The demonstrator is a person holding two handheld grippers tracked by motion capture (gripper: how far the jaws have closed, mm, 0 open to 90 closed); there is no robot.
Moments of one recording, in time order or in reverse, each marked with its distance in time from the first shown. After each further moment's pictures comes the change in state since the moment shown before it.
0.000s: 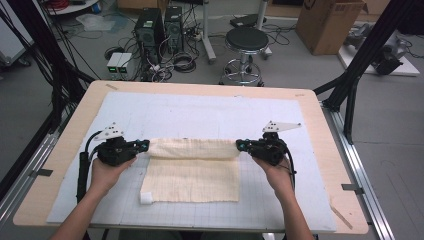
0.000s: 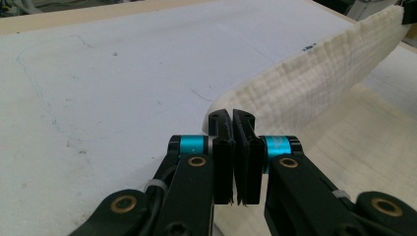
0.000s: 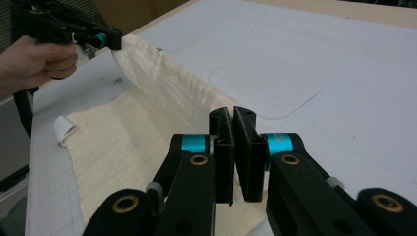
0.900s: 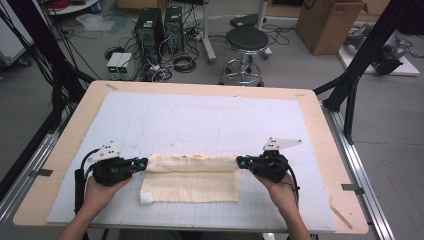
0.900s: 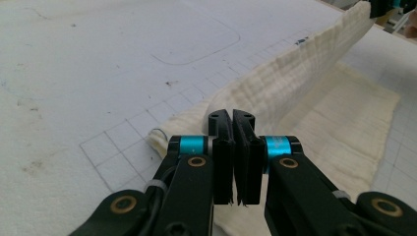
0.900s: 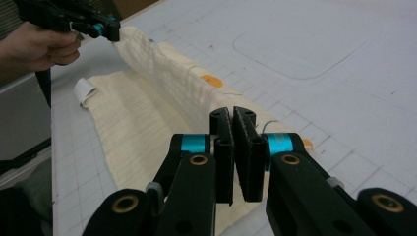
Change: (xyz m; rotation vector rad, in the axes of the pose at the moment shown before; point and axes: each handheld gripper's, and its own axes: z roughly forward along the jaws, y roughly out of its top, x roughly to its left) left arm -0.021 -0.035 -0.020 0.022 -0.076 0.033; right arm 0.021 -0.034 -0.010 0.040 0.029 -0.023
